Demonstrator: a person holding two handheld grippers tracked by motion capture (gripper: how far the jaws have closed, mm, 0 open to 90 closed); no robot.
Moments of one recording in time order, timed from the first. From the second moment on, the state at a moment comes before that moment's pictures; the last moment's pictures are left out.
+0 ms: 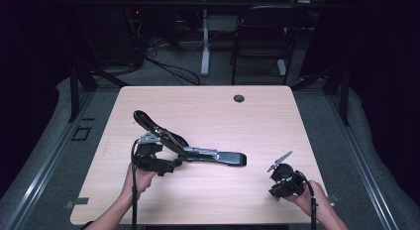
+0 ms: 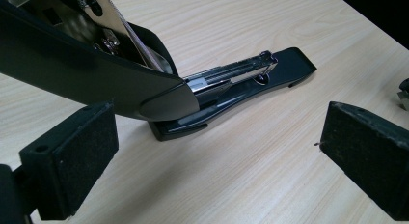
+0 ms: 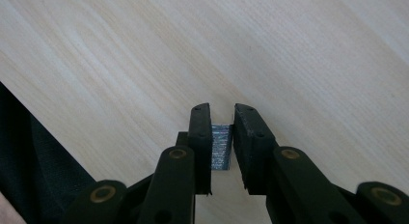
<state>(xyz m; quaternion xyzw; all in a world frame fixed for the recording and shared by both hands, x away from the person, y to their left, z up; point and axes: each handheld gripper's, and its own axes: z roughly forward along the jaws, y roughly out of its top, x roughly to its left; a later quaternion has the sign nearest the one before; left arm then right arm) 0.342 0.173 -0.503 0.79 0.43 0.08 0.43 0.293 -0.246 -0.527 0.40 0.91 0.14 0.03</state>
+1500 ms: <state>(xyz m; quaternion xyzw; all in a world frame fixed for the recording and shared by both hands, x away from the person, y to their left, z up) 0.344 0.177 -0.501 0.79 0.44 0.09 0.43 0.342 -0.222 -0.515 0.37 0.91 0.14 0.11</state>
